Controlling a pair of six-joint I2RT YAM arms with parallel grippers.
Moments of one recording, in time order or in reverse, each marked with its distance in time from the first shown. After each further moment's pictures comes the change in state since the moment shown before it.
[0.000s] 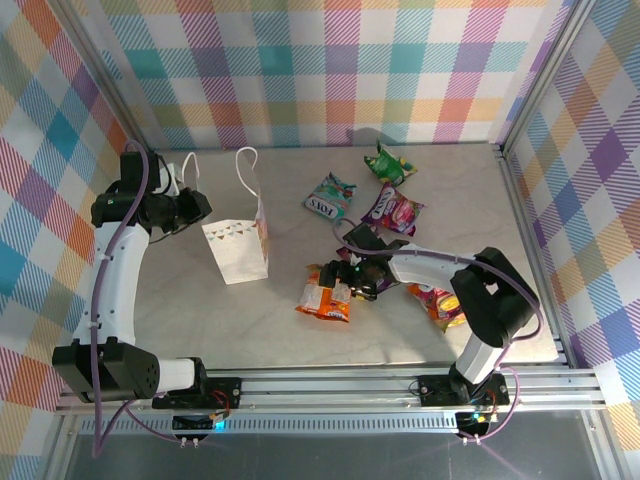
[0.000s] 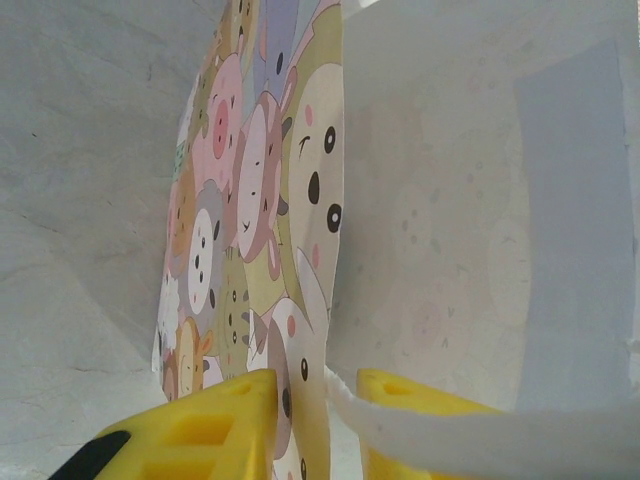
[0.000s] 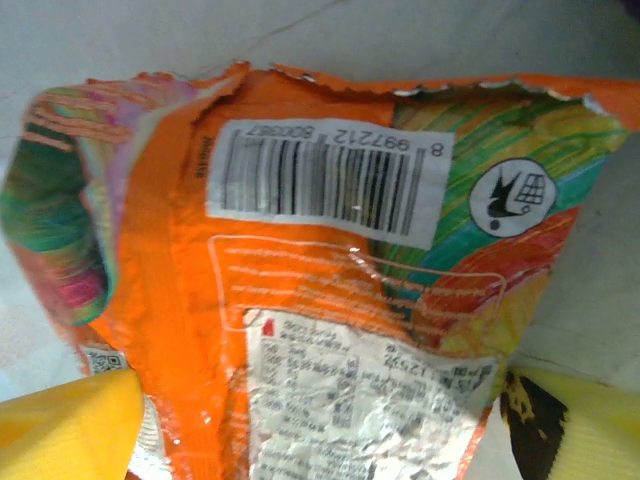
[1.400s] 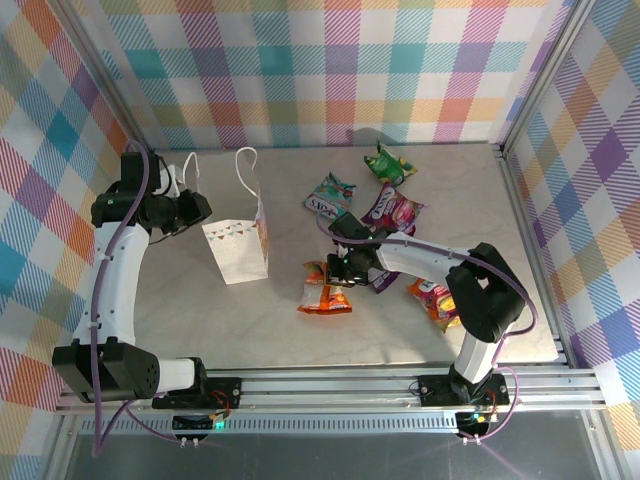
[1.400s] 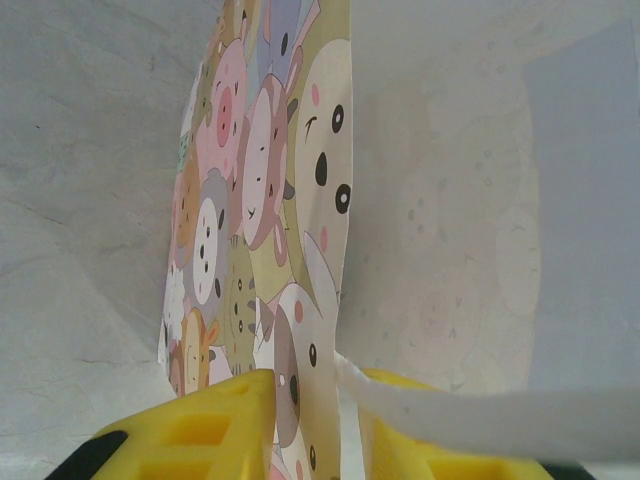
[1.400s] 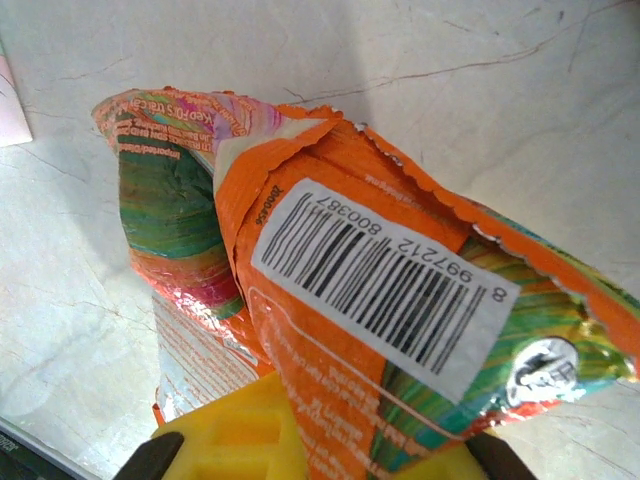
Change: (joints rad) left arm 0.000 0.000 0.000 -0.018 0.000 0.015; right arm 0.038 0.055 0.201 -0.198 0.066 -0.124
